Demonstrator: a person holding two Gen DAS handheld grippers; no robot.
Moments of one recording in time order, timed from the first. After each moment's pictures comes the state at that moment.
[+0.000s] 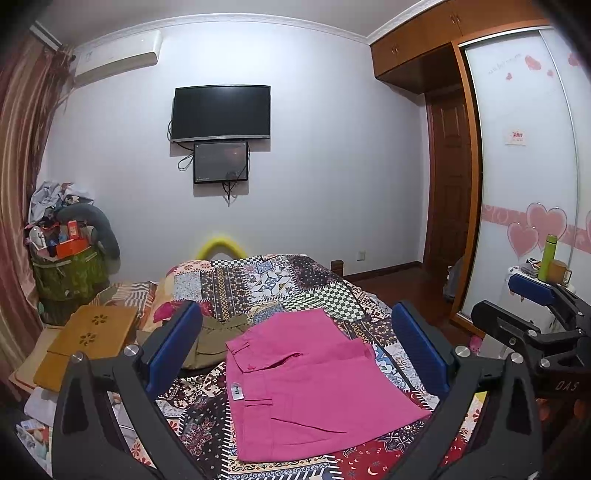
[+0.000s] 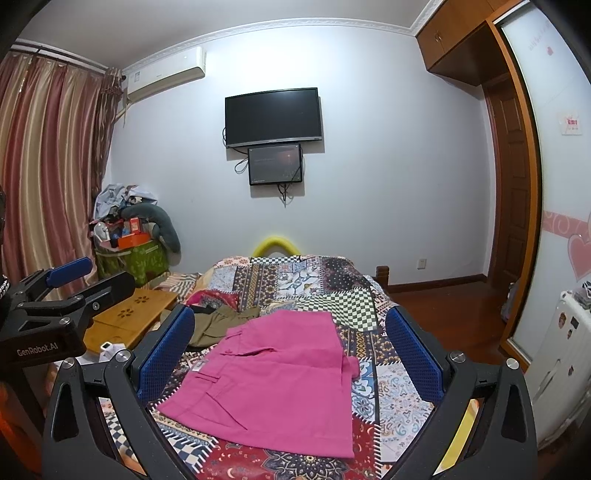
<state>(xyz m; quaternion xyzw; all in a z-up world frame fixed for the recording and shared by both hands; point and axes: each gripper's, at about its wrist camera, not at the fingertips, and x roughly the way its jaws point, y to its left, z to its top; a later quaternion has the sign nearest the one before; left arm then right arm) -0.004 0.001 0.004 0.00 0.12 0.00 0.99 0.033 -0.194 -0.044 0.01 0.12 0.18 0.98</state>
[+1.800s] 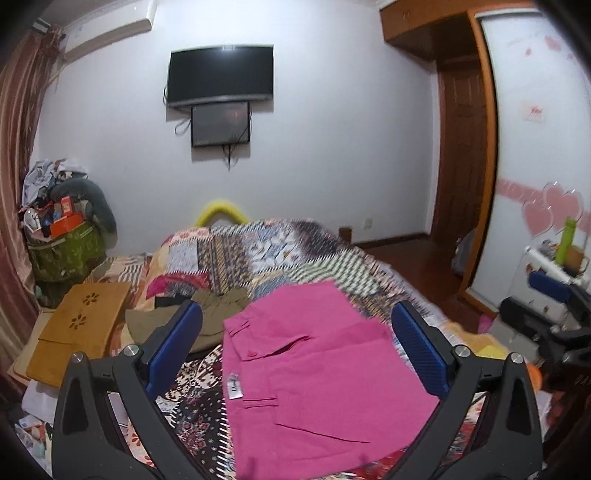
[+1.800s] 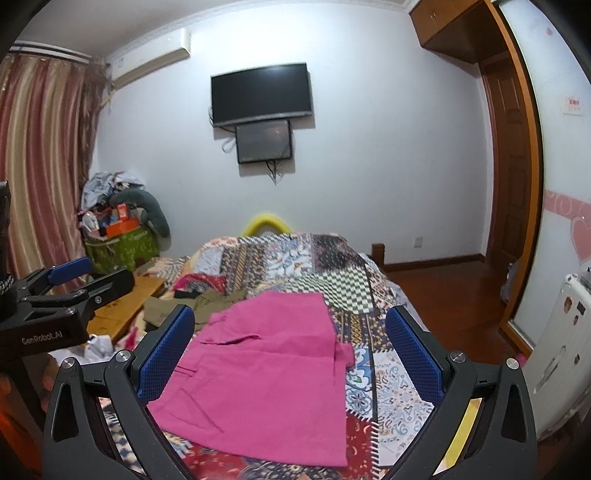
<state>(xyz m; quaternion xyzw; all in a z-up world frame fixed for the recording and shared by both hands) 0.092 0.020 -0.042 0.01 0.20 0.01 0.98 0.086 -0.201 -0.074 0.01 0.17 0.17 0.97</state>
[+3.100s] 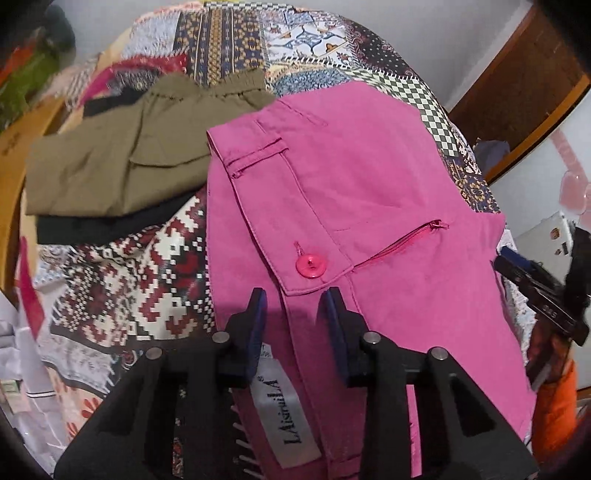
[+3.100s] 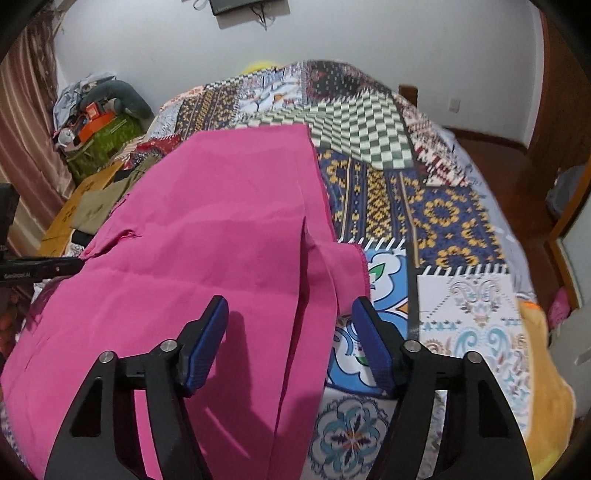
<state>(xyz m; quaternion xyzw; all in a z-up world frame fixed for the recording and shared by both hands) 0.296 0.133 -0.251 -0.13 0.55 -0.04 0.83 0.279 -0.214 -0.231 0.00 0.45 0.22 0.86</state>
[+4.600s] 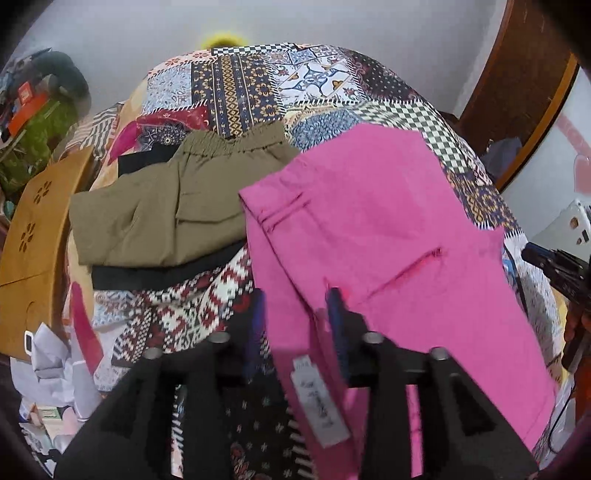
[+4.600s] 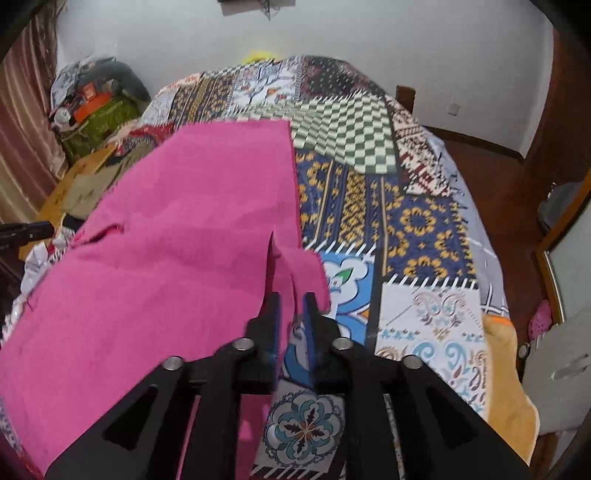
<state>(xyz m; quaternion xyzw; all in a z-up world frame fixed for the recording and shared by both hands) 0.297 0.145 -0.209 -0.05 0.50 0.00 0.87 0.286 -0.230 -0.212 -0.04 0.45 0.21 0.86</state>
